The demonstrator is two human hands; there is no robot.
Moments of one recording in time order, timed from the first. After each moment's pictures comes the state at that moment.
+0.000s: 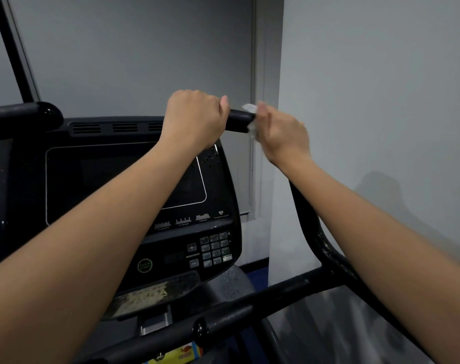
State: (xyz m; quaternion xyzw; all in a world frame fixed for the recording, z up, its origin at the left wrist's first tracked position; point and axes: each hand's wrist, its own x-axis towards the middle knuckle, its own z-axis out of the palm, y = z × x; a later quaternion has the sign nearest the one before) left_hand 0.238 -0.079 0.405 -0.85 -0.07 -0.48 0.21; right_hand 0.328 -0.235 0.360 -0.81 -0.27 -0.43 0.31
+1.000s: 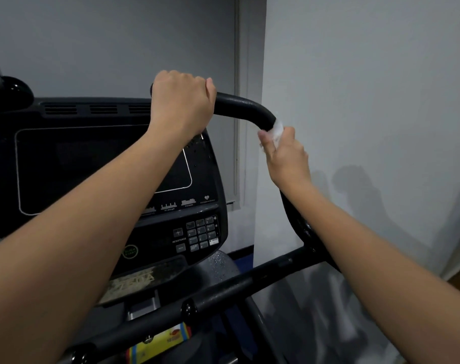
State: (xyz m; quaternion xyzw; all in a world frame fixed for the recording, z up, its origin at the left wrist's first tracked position) left_hand 0.242 -0.080 0.397 -0.83 -0.06 -0.51 0.22; right_hand 0.319 -0.273 0.294 -0.84 -0.17 -0.34 0.39
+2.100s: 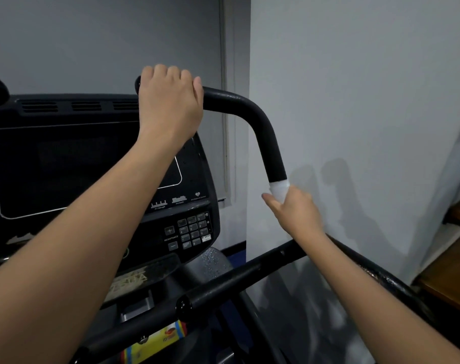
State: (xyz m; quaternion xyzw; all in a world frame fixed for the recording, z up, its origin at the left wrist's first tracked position) left_hand 0.236 -0.087 0.382 -0.82 -0.06 -0.54 0.17; right_hand 0.281 -0.315 0.206 -0.92 -0.04 -0.20 0.34
